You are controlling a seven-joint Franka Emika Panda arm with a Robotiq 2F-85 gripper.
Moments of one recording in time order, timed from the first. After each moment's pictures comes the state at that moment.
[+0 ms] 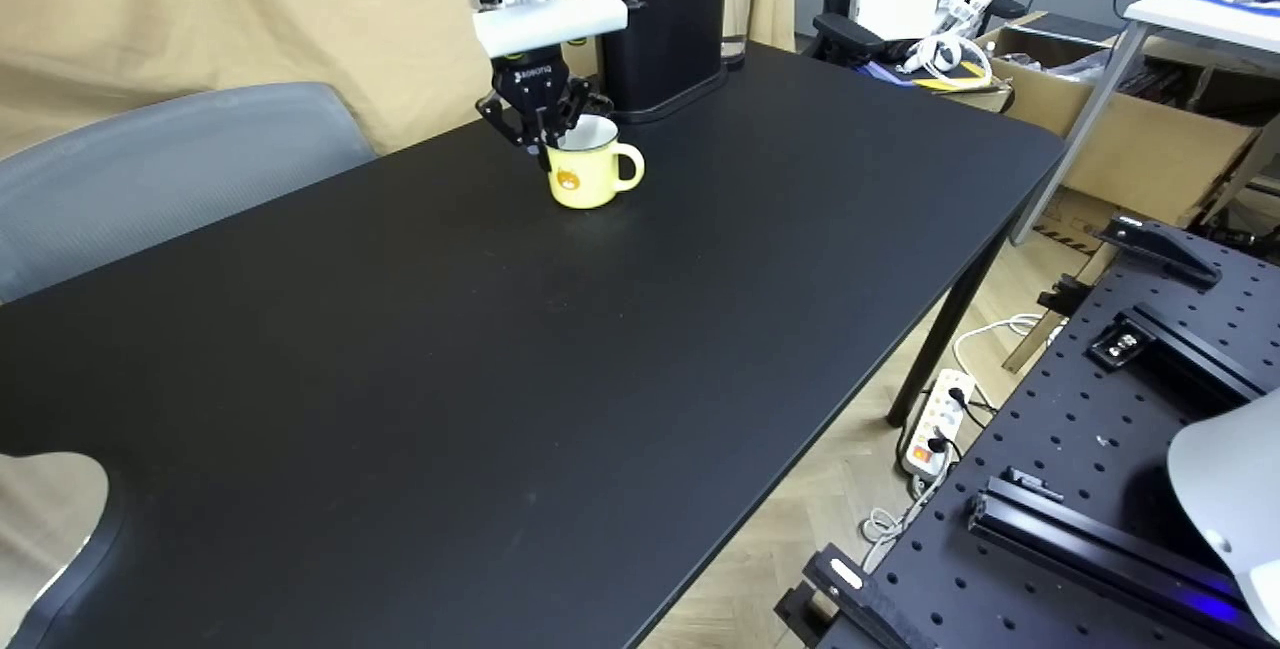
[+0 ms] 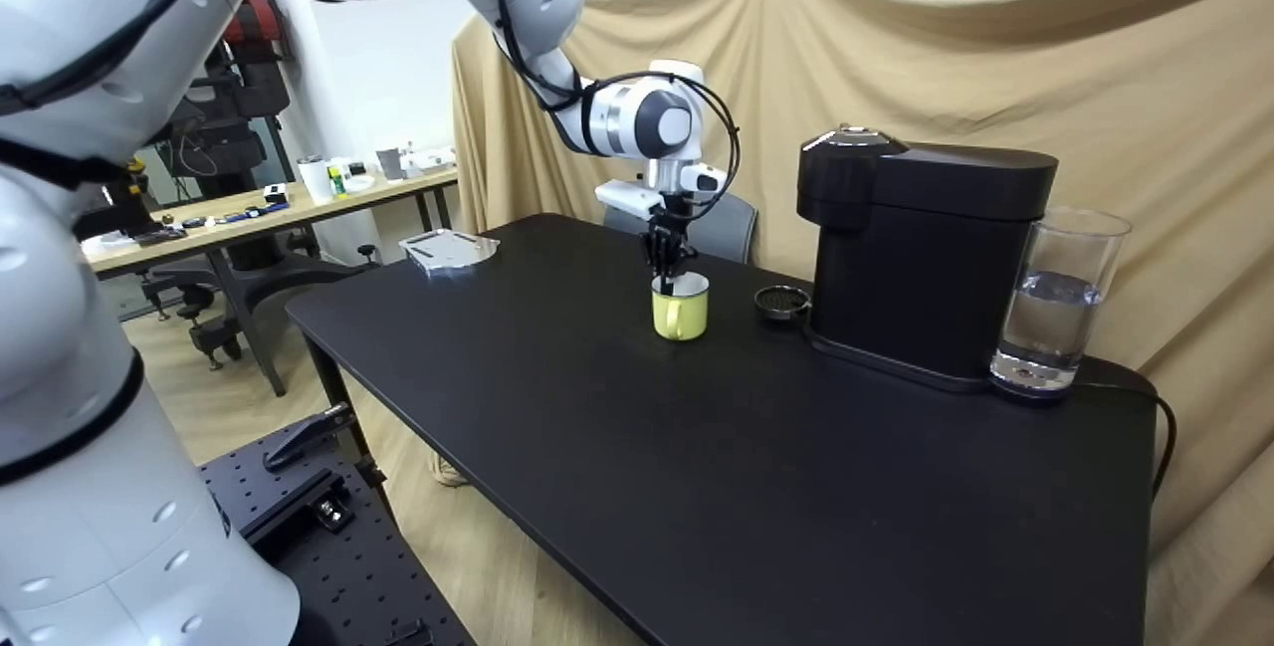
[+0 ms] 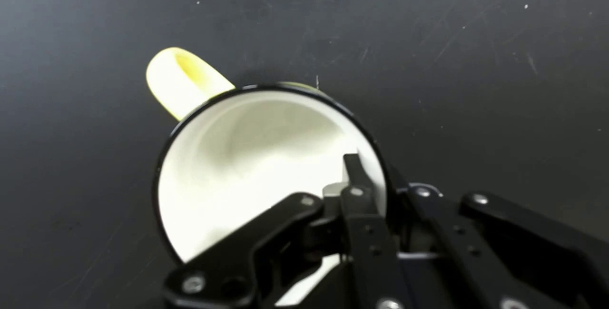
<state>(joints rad) 0.15 0.78 0.00 -1.54 0.04 2.23 0.34</state>
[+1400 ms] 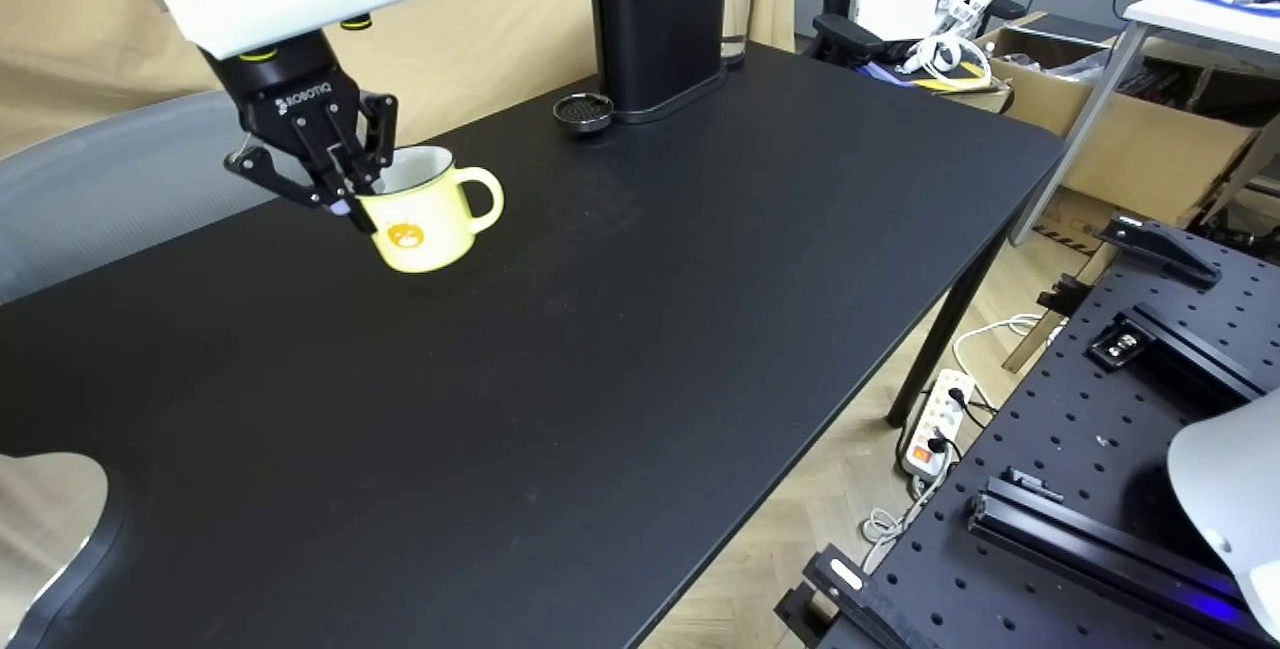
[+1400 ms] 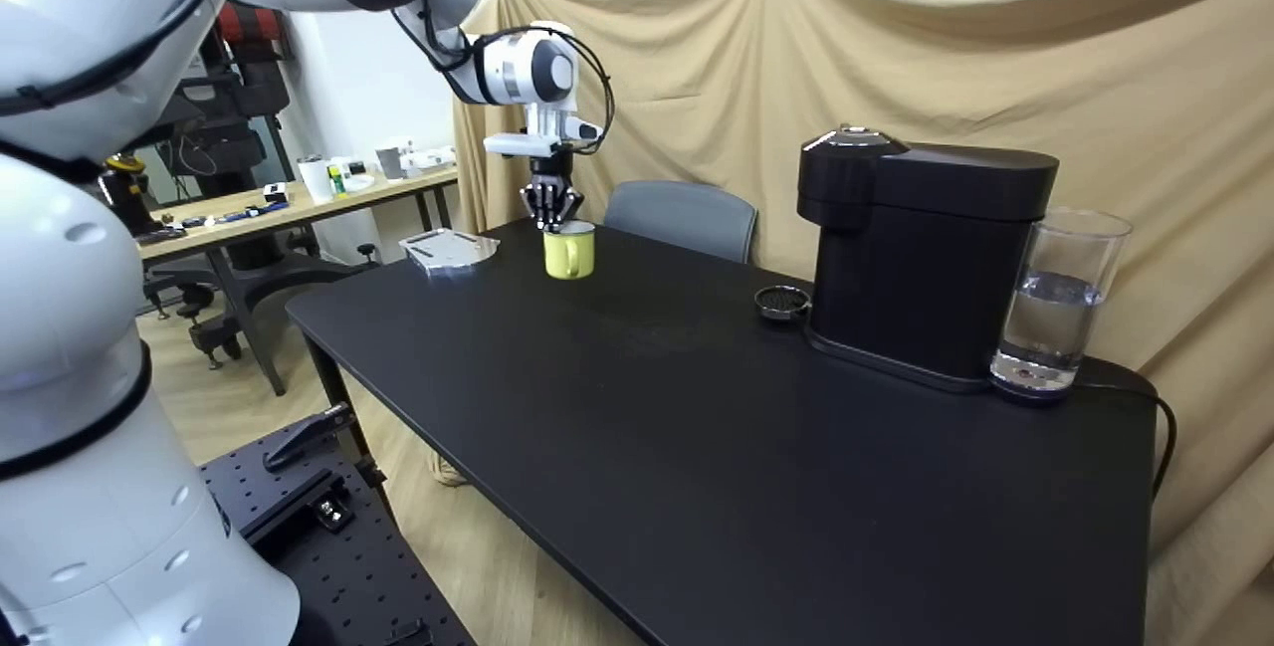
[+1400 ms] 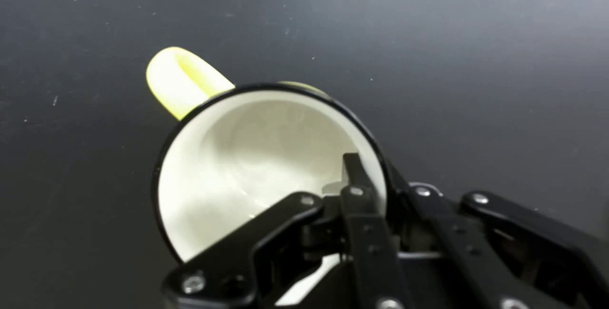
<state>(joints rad) 0.39 0.79 0.13 -1.32 -0.04 1.93 0.27</state>
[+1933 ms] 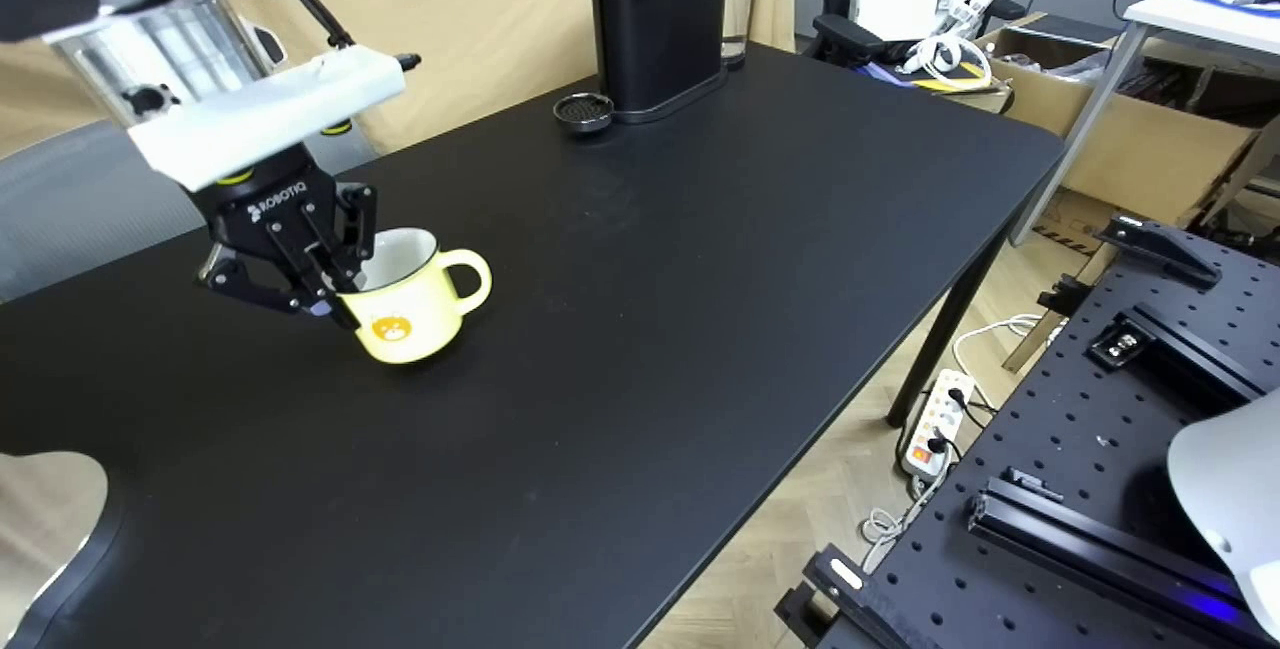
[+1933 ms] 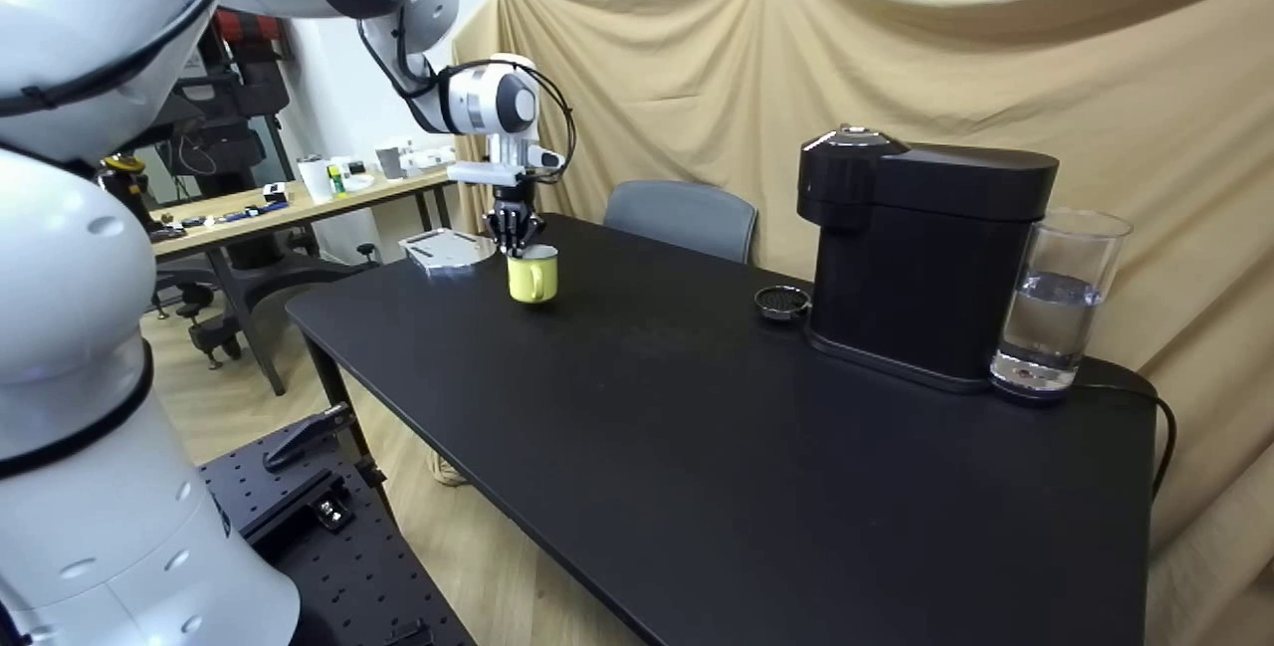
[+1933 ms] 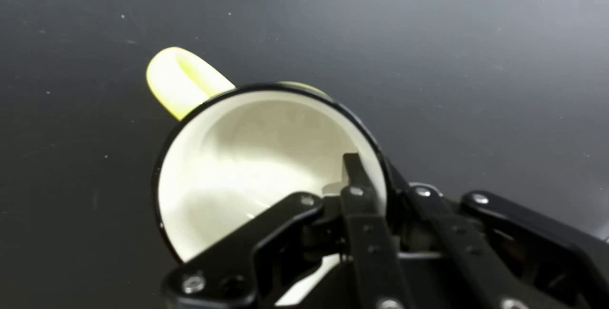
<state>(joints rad) 0.46 0.80 0.15 -1.43 -0.05 2.03 0.27</state>
